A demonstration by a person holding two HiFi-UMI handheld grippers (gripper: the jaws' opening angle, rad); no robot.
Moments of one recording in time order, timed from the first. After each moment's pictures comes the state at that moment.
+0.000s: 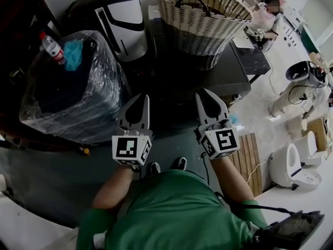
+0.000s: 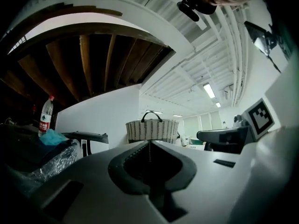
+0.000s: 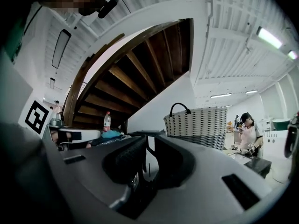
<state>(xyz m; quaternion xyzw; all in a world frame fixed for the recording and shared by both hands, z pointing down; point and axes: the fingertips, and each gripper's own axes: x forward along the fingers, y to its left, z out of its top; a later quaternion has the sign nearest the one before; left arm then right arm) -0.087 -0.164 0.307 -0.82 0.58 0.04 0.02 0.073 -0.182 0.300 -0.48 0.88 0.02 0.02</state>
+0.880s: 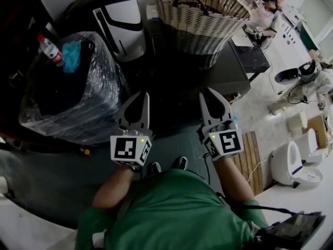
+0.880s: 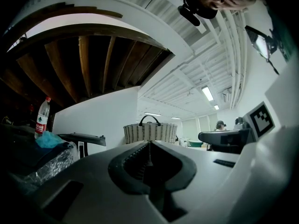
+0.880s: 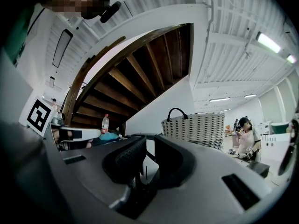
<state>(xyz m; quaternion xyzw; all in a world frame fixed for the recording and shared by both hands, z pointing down) -0.080 -0.169 0.292 -0.82 0.57 0.05 0.02 0.084 -0.180 0.284 -0.49 0.87 0.03 0.04</state>
